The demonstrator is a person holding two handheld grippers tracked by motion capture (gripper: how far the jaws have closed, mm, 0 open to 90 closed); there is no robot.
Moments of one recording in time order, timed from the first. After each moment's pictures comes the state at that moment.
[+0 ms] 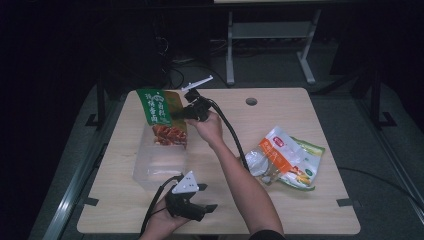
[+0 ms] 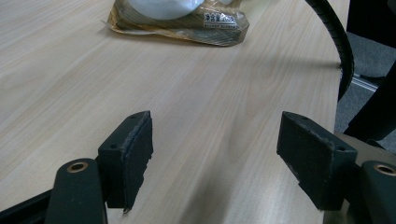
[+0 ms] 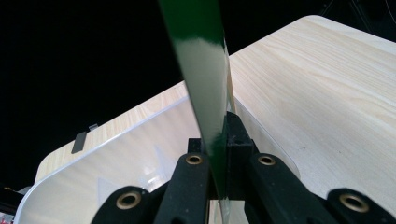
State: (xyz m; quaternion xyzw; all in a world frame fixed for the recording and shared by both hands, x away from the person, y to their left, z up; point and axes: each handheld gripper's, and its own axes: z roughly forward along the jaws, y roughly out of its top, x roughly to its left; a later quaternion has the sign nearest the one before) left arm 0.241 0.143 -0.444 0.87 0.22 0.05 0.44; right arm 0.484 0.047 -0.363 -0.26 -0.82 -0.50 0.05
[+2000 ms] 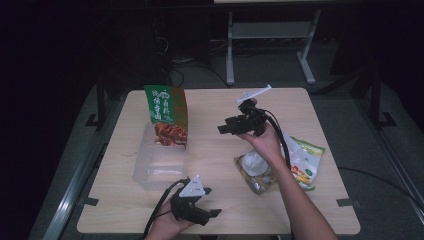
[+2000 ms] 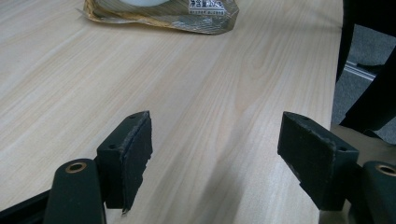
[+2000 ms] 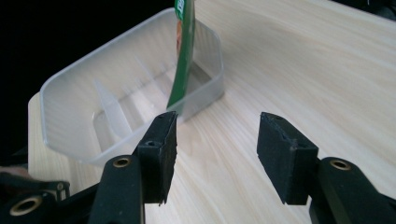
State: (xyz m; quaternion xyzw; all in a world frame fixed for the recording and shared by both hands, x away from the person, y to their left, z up) left arm 0.236 0.131 -0.452 0.88 0.21 0.04 0.42; right arm 0.414 -0.101 -0.345 -0.32 -0.84 -0.45 0.00
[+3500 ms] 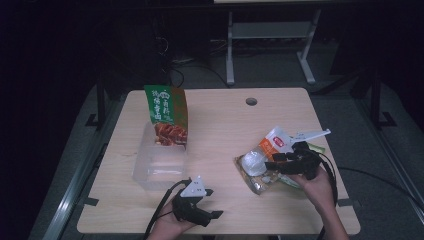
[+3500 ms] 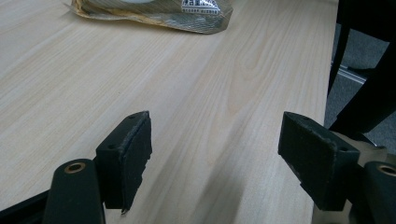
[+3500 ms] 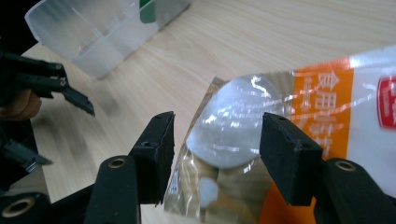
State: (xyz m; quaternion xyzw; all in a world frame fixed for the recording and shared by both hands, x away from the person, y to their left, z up) left arm 0.236 0.128 -0.455 0.88 0.22 0.02 0.42; right arm 0.315 -0.226 -0.401 -0.40 -0.81 -0.43 -0.01
